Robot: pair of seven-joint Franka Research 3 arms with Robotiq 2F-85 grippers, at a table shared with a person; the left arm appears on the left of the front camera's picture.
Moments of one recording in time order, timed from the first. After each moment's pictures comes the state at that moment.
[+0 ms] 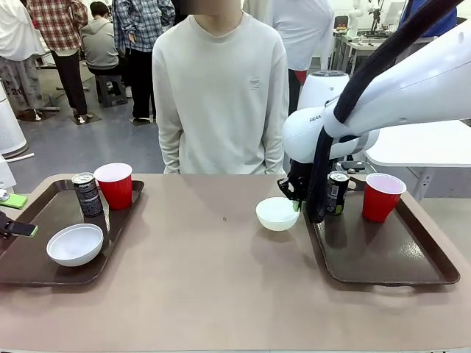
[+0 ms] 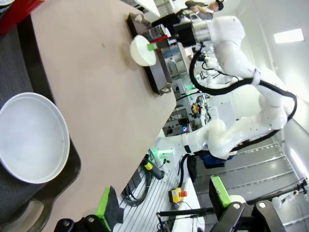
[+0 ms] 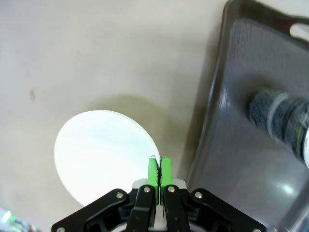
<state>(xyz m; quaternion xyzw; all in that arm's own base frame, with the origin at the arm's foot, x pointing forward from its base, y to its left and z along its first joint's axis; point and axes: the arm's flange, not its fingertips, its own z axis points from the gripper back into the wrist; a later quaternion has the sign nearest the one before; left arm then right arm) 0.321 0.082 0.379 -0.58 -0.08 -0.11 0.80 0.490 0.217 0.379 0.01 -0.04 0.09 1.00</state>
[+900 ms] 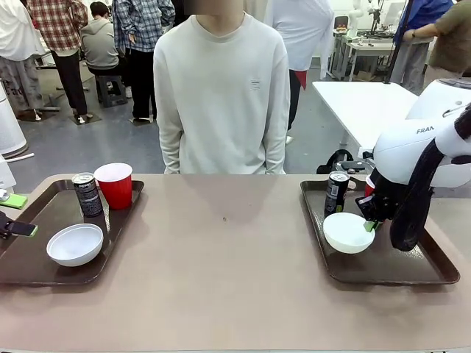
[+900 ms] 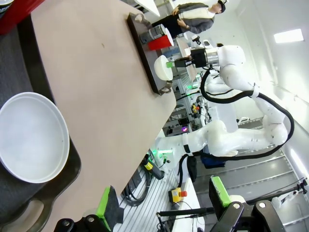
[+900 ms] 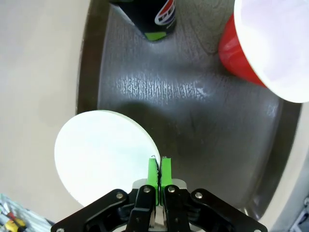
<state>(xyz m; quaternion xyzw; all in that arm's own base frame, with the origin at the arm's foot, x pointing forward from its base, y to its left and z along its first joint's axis) 0.321 0.082 0.379 -0.58 -0.08 -0.11 0.80 0.409 0.055 0.379 0.04 -0.08 0.07 0.99</state>
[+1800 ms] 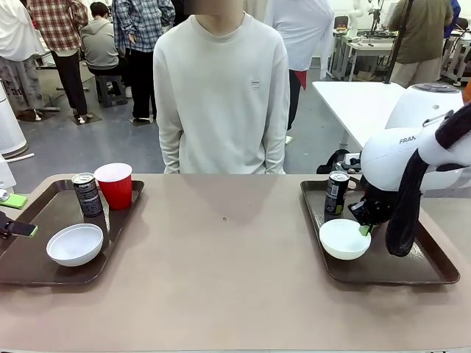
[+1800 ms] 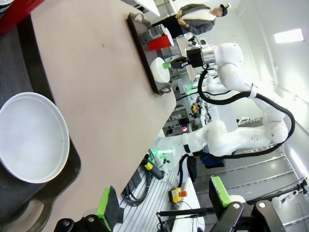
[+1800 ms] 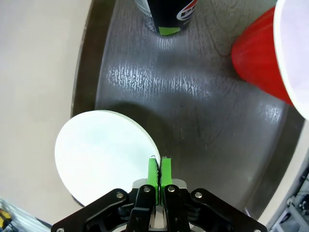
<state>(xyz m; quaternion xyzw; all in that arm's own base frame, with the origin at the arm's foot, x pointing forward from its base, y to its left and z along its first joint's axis) 0.321 0.082 0.379 -0.58 -0.08 -0.11 0.80 0.418 0.074 0.364 0.00 -0.05 0.11 0.99</state>
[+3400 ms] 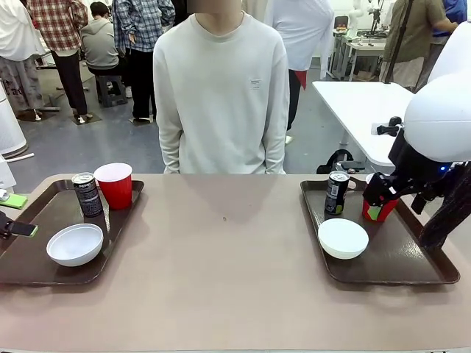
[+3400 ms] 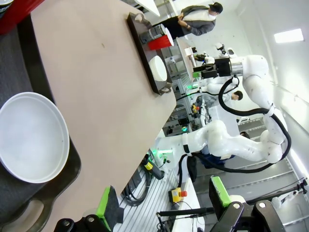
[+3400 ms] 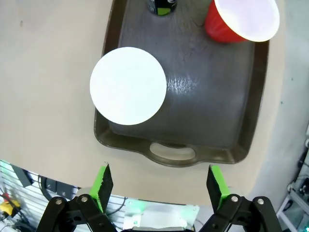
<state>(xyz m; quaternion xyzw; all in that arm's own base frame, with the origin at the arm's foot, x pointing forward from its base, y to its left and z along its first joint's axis) 0.321 0.082 0.379 -0.58 -0.08 -0.11 0.80 0.343 0.072 0.466 -0.01 -0.07 0.08 0.99</state>
